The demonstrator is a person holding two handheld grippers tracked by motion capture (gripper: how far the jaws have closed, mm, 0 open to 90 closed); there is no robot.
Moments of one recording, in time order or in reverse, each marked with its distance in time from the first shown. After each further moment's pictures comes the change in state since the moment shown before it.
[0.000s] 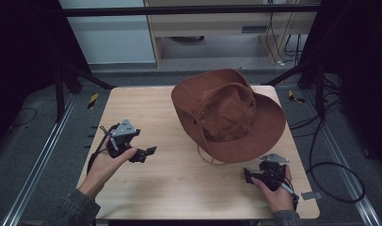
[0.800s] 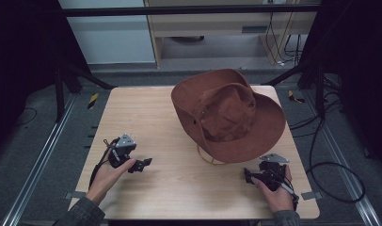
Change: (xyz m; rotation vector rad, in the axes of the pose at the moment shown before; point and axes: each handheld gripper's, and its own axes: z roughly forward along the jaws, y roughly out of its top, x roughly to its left) left arm 0.022 -0.068 0.035 0.112 0.035 -0.085; right arm 0.003 0.000 0.000 0.002 0.000 0.022
